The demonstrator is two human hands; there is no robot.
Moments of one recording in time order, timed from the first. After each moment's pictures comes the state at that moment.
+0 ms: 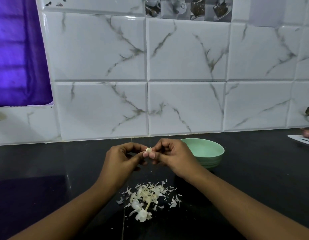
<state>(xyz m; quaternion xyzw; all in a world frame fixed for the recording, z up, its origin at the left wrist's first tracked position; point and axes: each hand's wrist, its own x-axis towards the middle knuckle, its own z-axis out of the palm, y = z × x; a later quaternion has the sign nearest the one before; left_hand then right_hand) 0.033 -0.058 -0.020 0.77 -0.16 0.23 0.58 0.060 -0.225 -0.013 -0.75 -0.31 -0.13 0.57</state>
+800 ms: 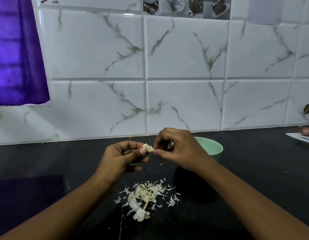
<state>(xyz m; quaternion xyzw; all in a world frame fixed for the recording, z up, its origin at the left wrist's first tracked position) 0.032 -0.060 -0.016 0.67 -0.14 0.10 0.72 0.060 -0.247 0.009 -0.80 -0.42 -0.29 0.31</state>
